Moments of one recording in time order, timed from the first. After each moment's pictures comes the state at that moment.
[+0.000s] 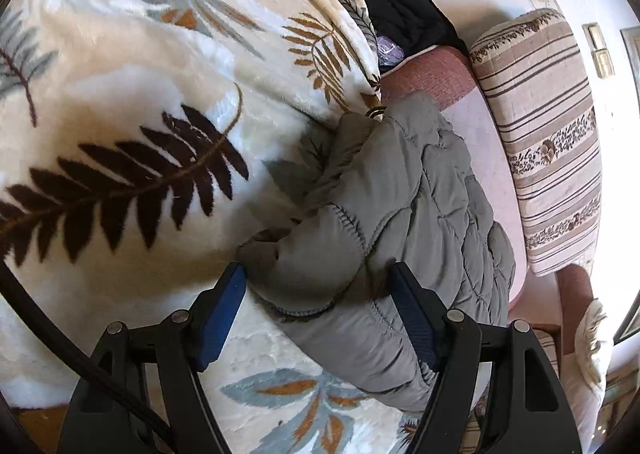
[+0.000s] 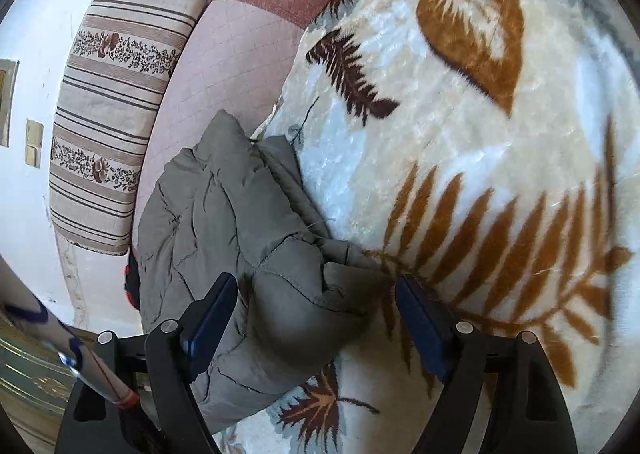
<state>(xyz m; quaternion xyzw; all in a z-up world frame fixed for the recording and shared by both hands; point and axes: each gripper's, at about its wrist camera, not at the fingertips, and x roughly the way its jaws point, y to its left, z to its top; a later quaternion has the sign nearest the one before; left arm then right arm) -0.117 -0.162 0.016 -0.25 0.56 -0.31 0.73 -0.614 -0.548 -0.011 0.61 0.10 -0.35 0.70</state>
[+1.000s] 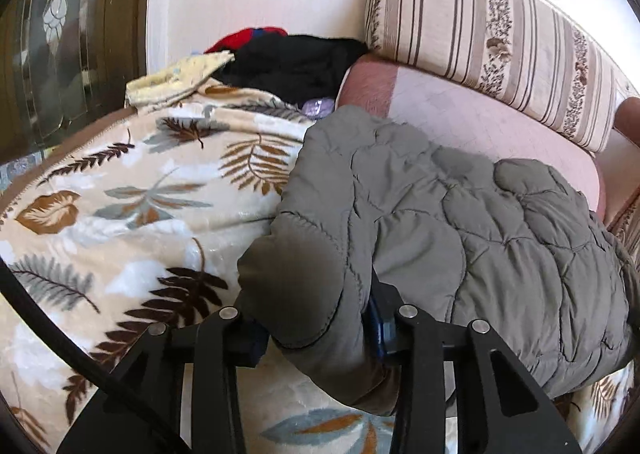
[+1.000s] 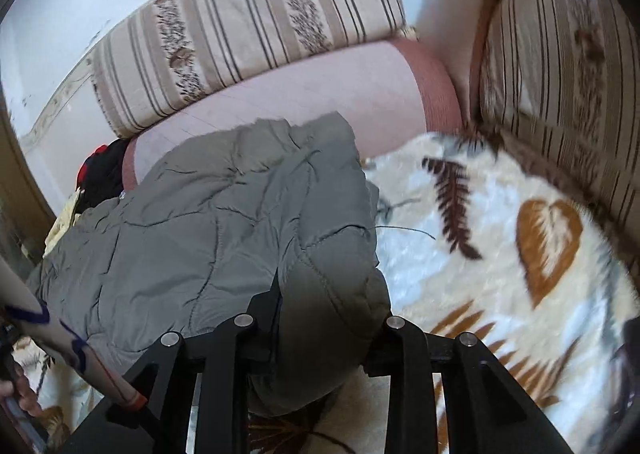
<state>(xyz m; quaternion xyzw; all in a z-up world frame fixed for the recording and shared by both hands) -0.191 -0.221 0.096 0.04 0.34 -0.31 0.89 -0.536 -0.493 0.069 0.26 0.20 -0.42 0.85</state>
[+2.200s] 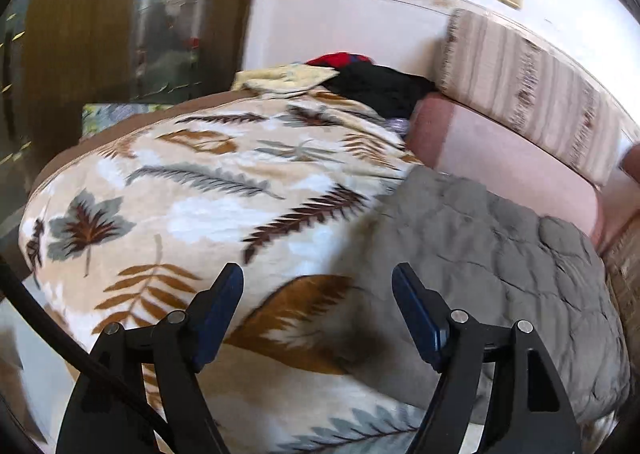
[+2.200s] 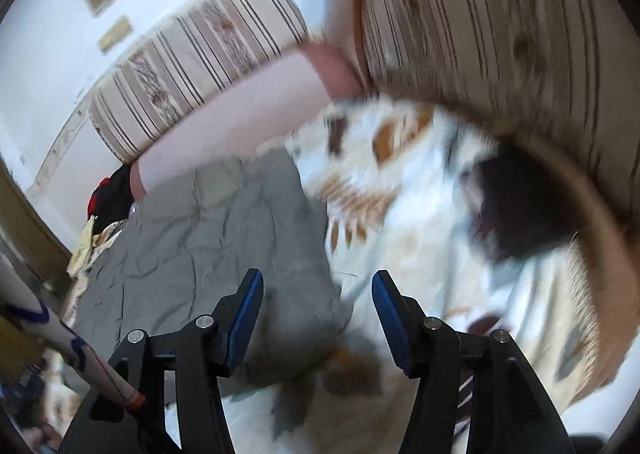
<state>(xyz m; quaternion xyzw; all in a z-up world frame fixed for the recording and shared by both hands) -0.322 -0.011 0.109 -0.02 0.32 -0.24 0.92 -0.728 -0.320 0.072 0.33 0.15 -0.46 0.81</state>
